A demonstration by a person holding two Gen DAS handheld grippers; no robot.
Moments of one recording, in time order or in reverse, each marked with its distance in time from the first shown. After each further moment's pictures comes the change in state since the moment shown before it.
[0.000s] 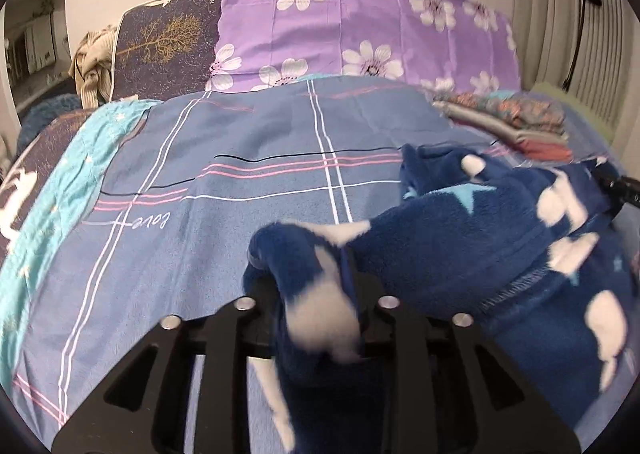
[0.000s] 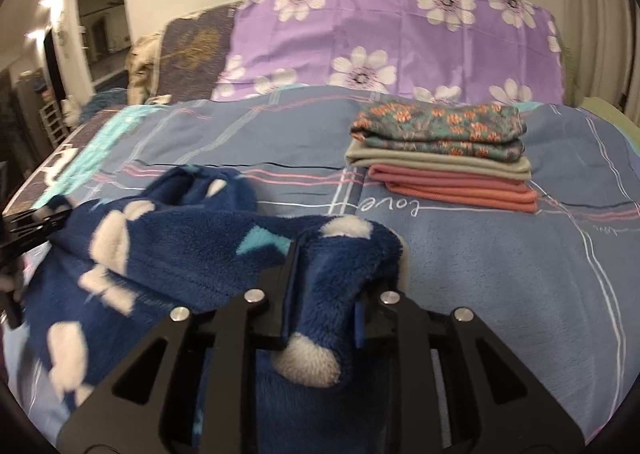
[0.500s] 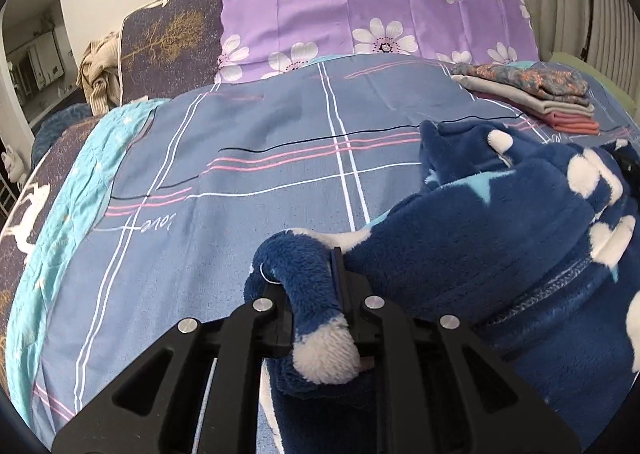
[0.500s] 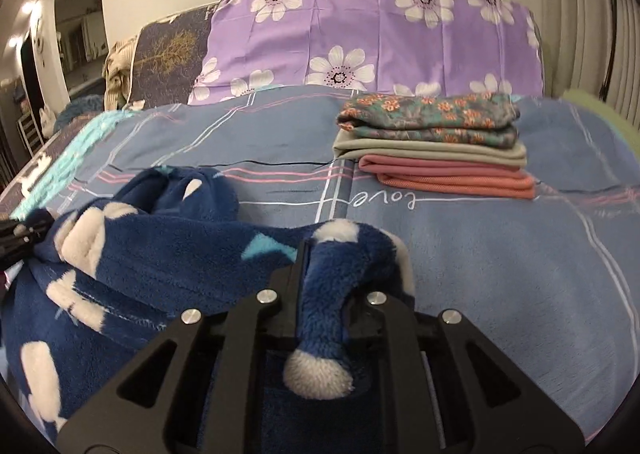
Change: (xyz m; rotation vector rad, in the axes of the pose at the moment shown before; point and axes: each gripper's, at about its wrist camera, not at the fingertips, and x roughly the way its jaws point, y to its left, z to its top) left arm 0.035 -0.021 0.007 0.088 0.070 0.130; right arm 0.034 0.009 -0.009 0.071 -0.021 -0.105
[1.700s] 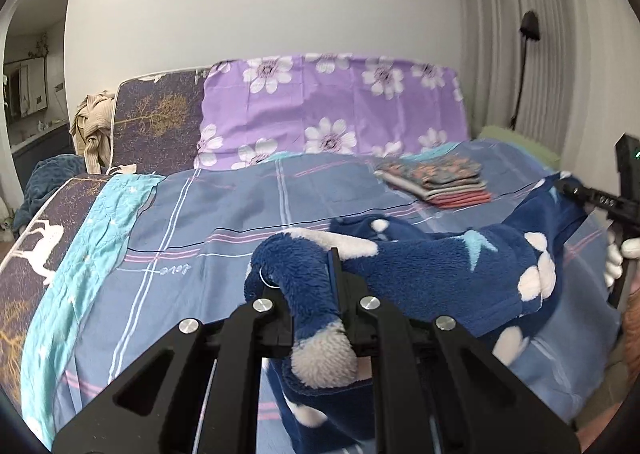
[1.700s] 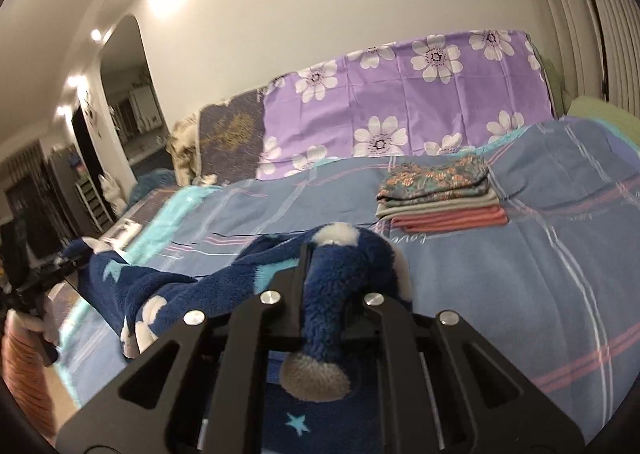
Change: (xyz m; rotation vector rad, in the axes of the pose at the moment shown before) left arm -0.203 0.003 -0.015 -0.016 -0.278 -0.168; right arm -0.182 -0.007 0.004 0.076 -0.203 0.199
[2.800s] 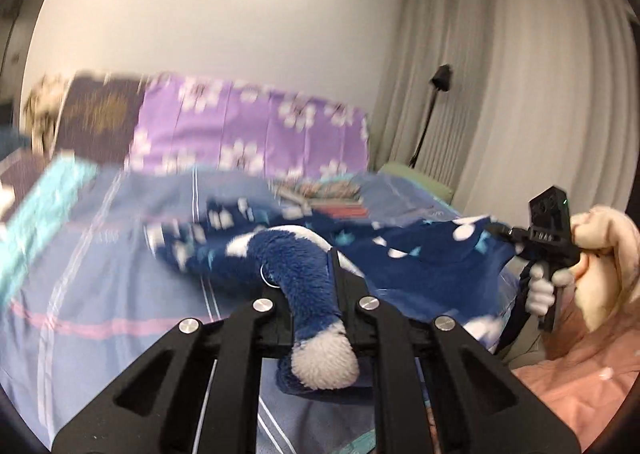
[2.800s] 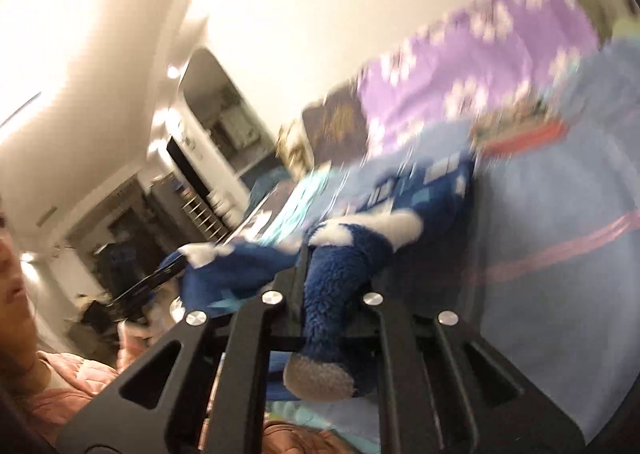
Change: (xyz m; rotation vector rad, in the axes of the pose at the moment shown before) left arm -0.200 -0.032 -0.081 -0.072 -0.170 -0.363; right arm -0.212 0.026 -0.076 0.170 -0.026 0.406
